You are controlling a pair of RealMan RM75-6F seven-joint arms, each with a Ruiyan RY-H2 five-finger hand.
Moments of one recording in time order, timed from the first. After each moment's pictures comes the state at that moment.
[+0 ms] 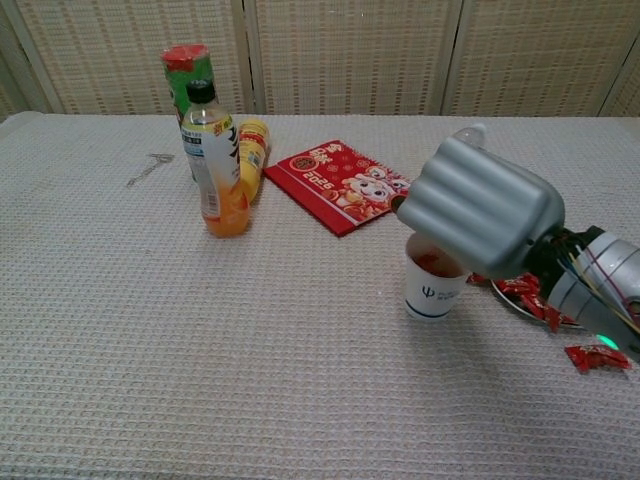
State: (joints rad) left arm -0.13 -1.15 -0.01 -1.51 1.48 1.40 0.07; right arm 0.57 -1.69 0.06 -1.49 -1.53 1.20 -1.47
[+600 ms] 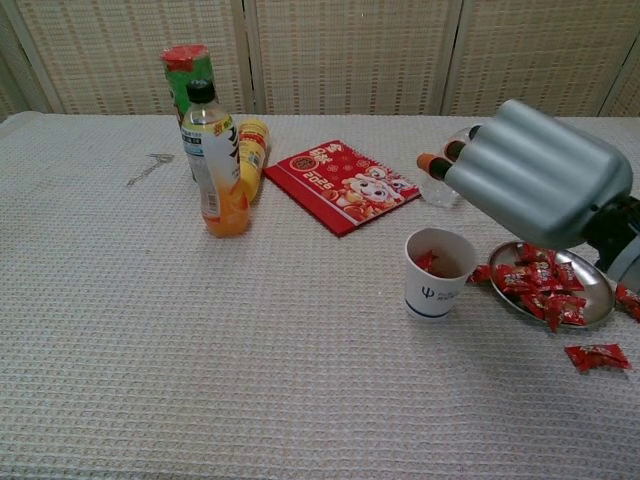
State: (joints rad) left arm -0.13 -1.15 -0.01 -1.51 1.48 1.40 0.07; right arm 0.52 -1.58 0.07 -1.55 -1.53 1.27 -1.39
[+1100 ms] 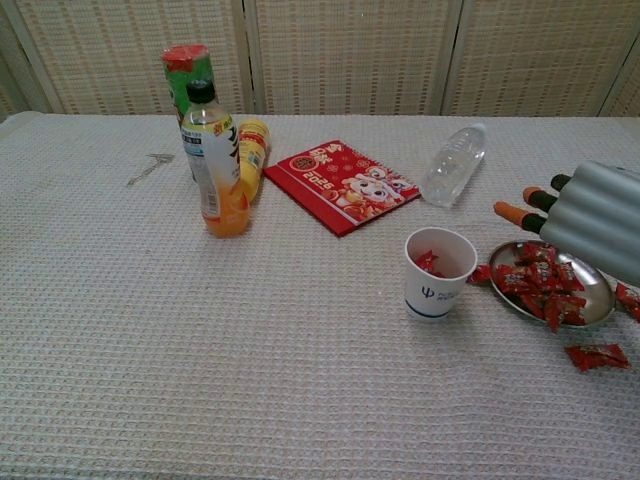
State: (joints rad) left arm -0.14 -1.16 -0.01 -1.52 1.48 1.39 0.11; right arm 0.47 -1.49 -0.02 -1.46 -1.43 1.18 -1.55
